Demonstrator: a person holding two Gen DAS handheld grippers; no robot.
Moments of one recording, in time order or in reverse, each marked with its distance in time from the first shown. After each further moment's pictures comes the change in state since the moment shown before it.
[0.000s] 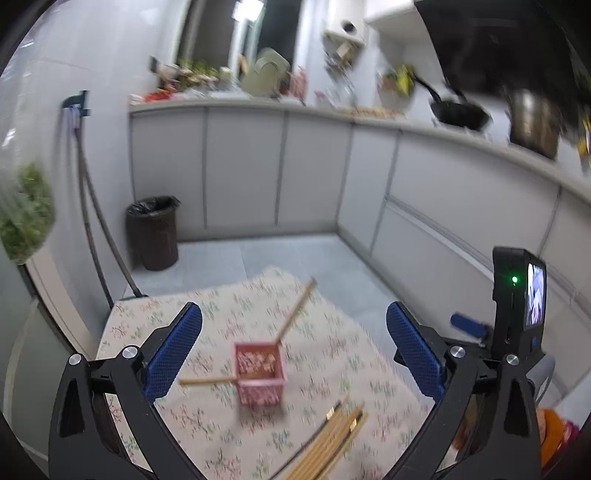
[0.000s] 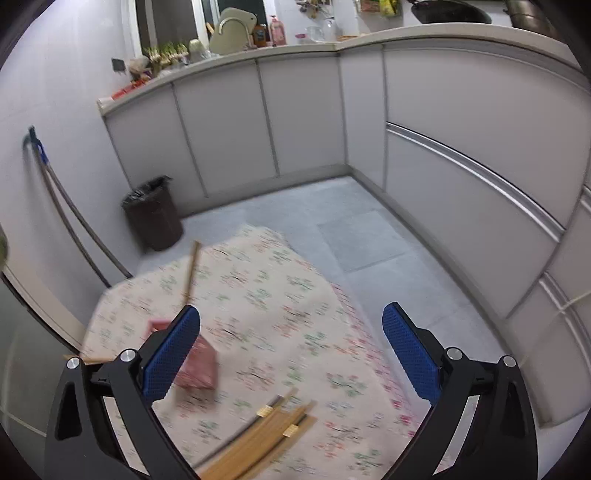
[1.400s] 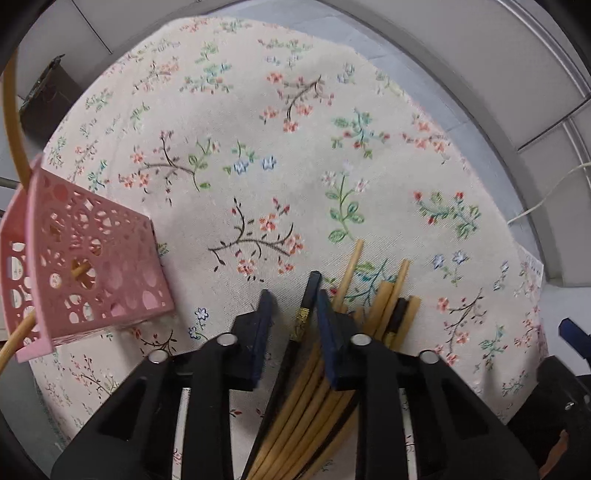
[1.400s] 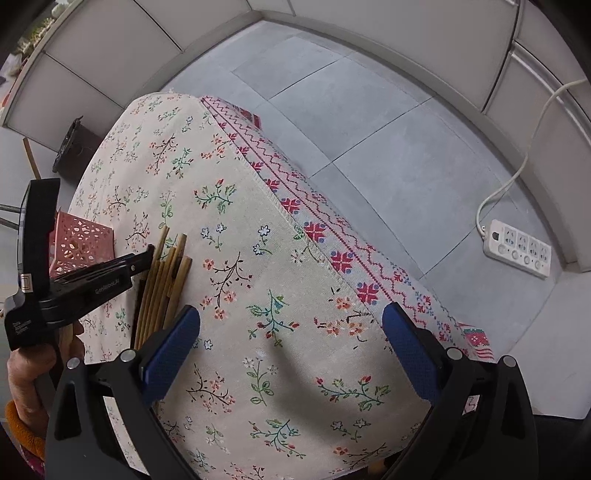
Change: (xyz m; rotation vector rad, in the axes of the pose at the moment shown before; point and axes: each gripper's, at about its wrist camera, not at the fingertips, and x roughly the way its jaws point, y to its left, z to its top) left arm 0.272 -0.058 -0.154 0.248 0.919 -0.020; right arm 0.069 -0.137 -0.132 0.362 0.579 -0.016
